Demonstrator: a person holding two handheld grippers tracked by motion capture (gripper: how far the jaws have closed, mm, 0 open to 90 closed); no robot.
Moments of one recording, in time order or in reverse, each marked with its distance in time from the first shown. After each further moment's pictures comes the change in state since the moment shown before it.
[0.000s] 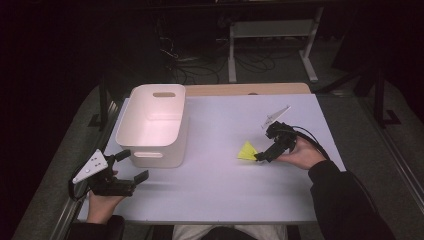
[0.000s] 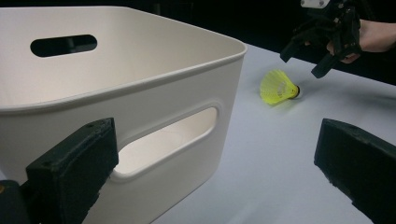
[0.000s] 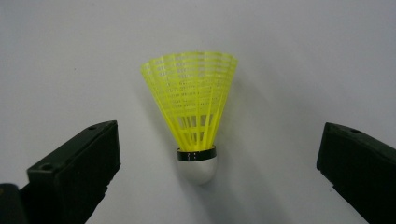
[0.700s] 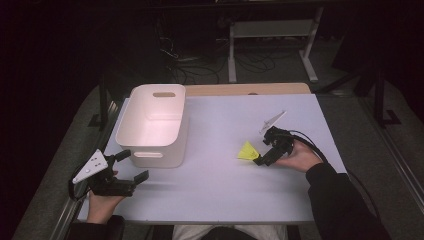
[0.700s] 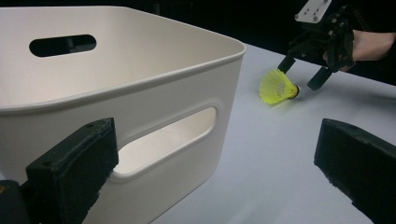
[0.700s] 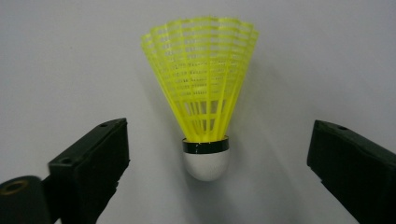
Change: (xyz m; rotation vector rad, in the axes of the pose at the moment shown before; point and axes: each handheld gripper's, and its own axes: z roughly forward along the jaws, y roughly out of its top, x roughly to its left) left arm 0.000 0.000 0.000 -0.001 -0.002 0.000; right arm 0.000 -0.008 0.017 0.045 0.044 -0.013
